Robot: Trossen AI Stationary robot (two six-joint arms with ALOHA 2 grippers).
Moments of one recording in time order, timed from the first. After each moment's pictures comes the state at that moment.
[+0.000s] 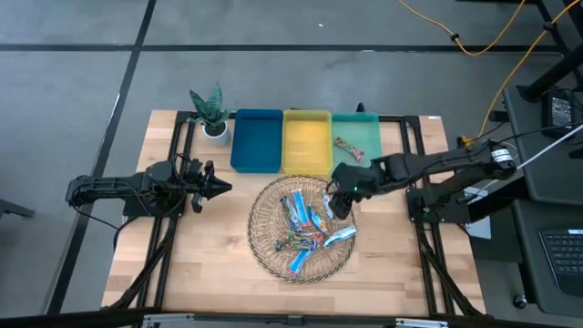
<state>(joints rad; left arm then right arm) 0.08 0.05 0.01 0.05 0.09 -0.47 0.16 1.39 1.20 -0.80 0.06 0.78</state>
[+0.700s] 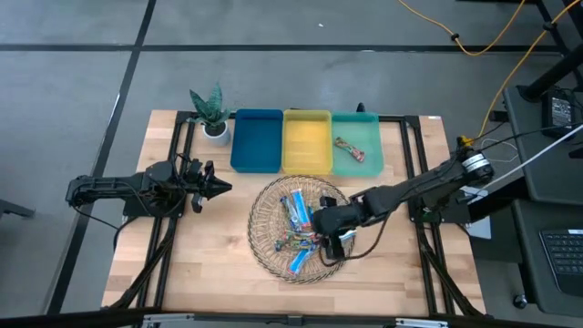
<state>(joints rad) 0.08 0.05 0.01 0.05 0.09 -0.47 0.34 1.64 1.20 -0.50 0.01 0.30</state>
